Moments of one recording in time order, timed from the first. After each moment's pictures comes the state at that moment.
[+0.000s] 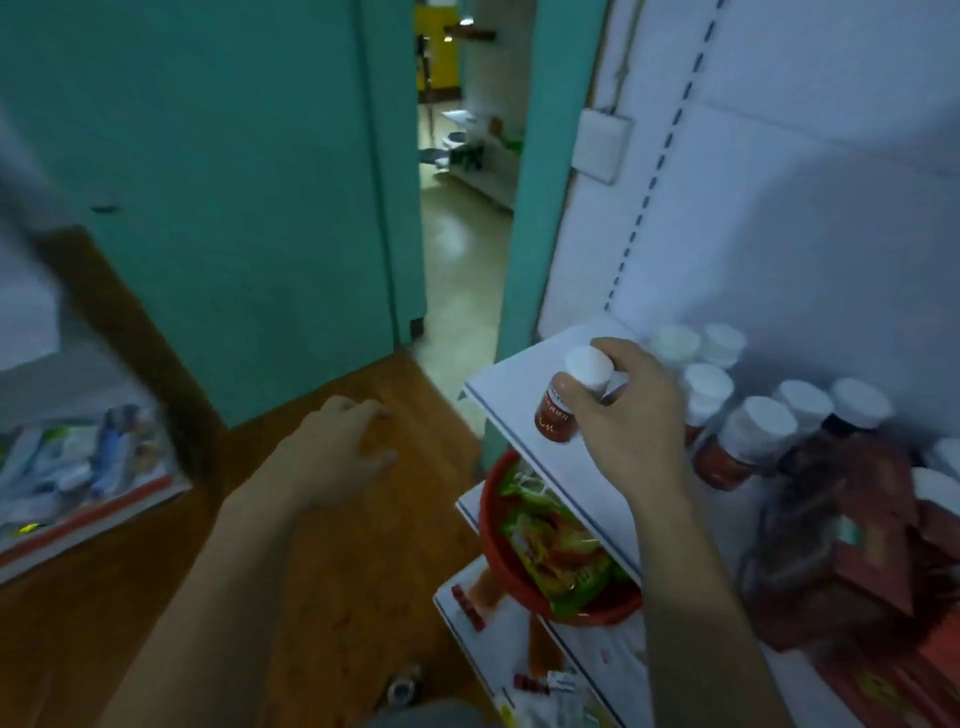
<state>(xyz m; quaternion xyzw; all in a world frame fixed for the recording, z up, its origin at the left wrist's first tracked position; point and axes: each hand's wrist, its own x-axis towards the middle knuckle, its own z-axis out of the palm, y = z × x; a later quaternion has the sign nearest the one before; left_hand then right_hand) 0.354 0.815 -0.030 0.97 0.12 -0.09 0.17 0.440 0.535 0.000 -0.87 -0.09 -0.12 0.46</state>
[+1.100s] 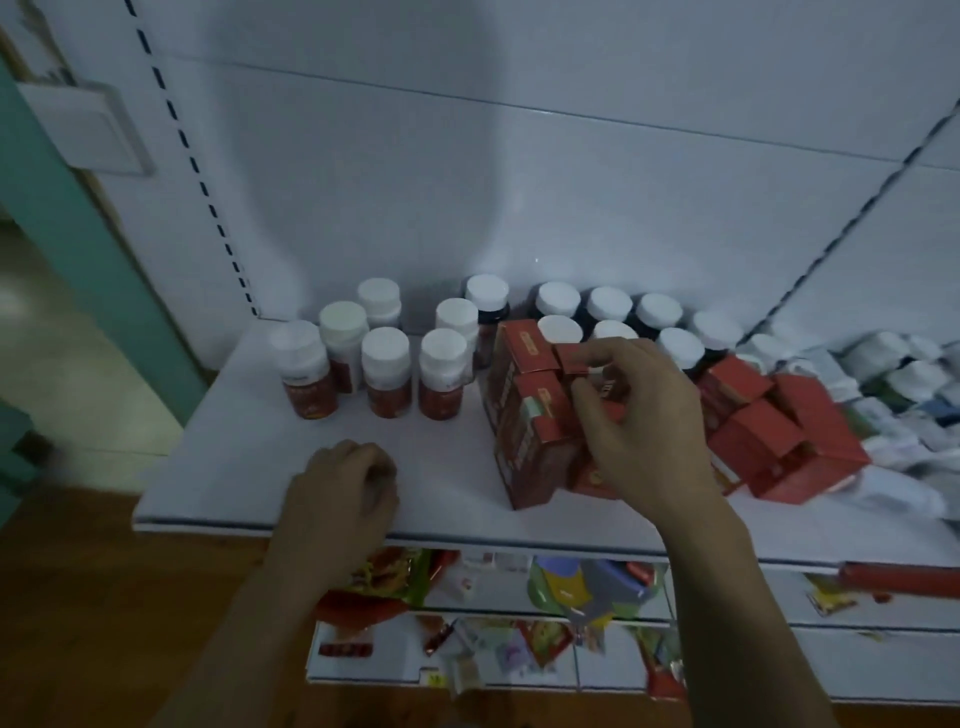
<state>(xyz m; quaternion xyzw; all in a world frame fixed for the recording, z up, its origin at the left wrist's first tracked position) 0.448 0.629 -0.067 0.90 -0.32 -0.04 0.28 0.319 0.385 0.037 -0.90 0.16 -0.32 0.23</state>
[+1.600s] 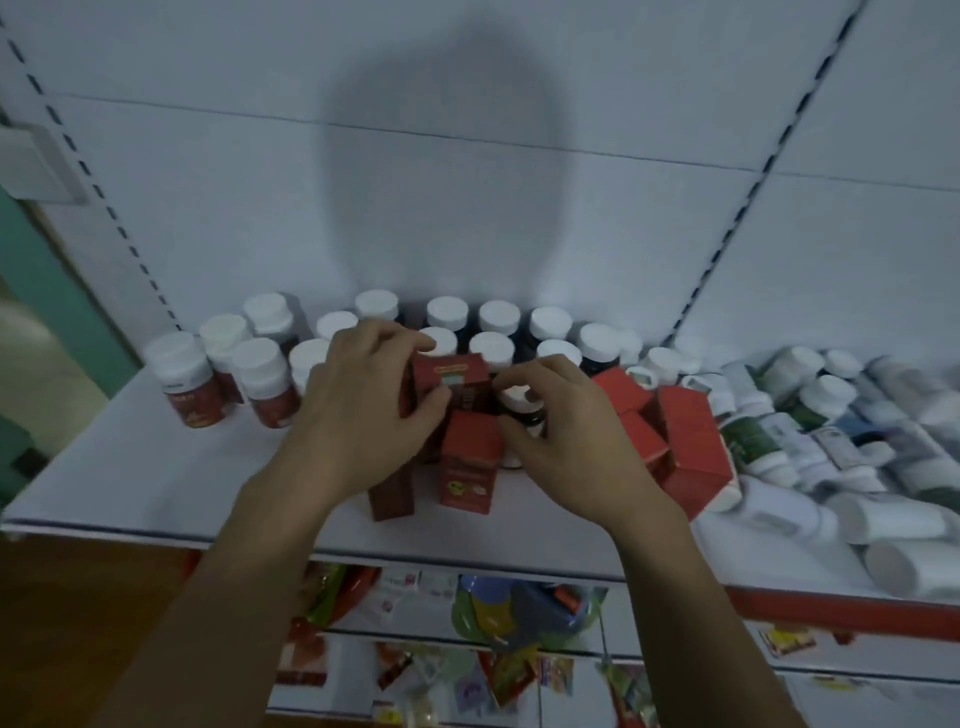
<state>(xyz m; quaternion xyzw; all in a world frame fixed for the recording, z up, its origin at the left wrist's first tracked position) 0.391 0.467 0.040 0.89 -0.36 0.07 0.27 0.270 0.280 0.026 -0.93 0.04 -0.22 0.30</state>
